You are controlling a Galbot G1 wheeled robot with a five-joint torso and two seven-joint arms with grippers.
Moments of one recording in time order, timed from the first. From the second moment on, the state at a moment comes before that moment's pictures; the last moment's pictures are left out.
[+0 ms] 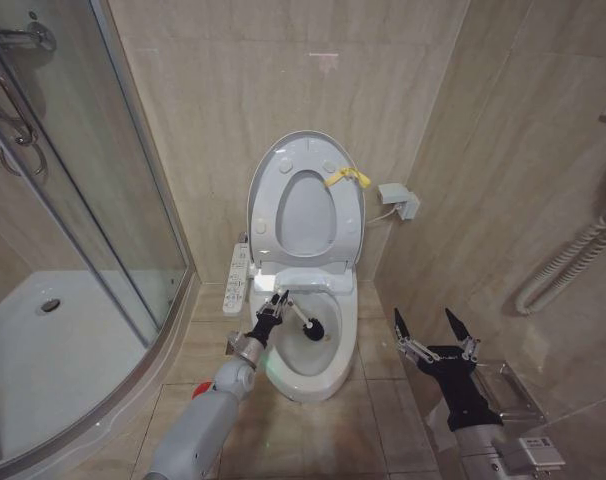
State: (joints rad) left arm 0.68 -1.39 0.05 -0.96 -0.75 -0.44 0.34; right arm -1.79 1.45 0.65 2.41 0.25 0.08 0.01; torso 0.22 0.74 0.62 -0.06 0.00
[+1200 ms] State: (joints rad) left arm 0.67 -1.45 0.04 -0.96 -0.87 -0.46 0.39; right arm -1.79 1.45 0.65 2.41 0.25 0.08 0.01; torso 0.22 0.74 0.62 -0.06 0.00
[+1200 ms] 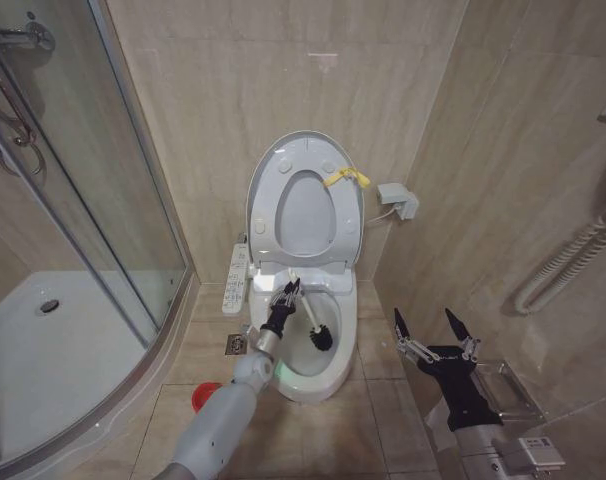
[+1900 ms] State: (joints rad) left arm 0.60 -1.50 0.05 -0.89 -0.88 -0.54 0.34; right arm -1.79 1.45 0.65 2.41 0.25 0.08 0.01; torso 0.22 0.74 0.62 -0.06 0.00
